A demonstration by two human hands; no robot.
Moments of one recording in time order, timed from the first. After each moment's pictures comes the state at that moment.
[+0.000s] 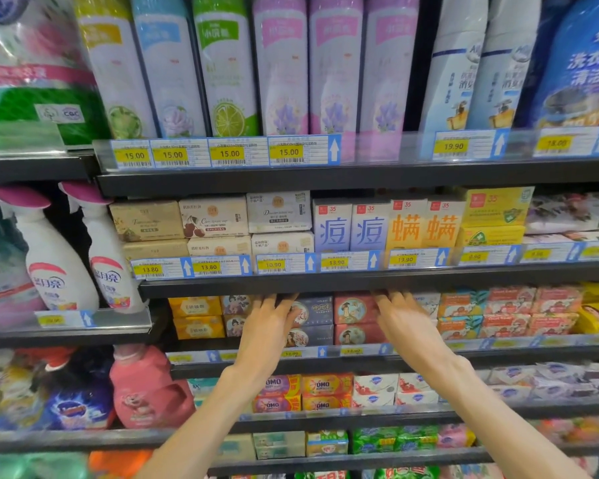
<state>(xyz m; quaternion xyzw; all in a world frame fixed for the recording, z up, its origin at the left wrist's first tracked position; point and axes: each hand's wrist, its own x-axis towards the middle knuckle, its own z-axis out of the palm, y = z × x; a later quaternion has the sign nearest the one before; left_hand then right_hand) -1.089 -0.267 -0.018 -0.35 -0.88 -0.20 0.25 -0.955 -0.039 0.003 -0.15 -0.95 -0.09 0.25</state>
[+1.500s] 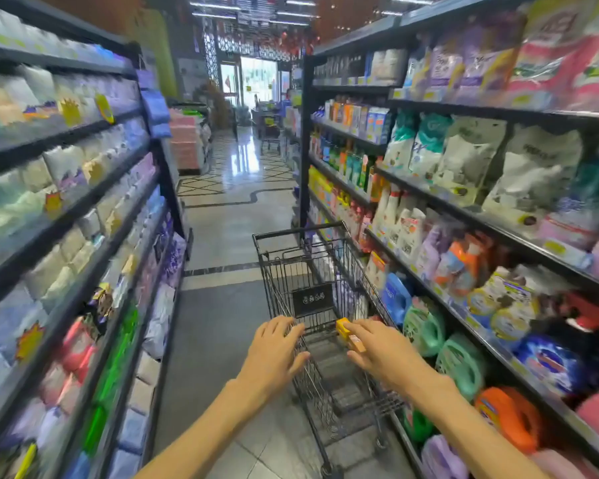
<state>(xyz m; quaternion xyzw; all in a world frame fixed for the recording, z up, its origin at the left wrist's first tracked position) -0.744 -0.995 -0.101 0.17 -0.97 -0.02 0.16 -0.928 -0.816 -0.062 0.60 -0.80 0.07 0.05</state>
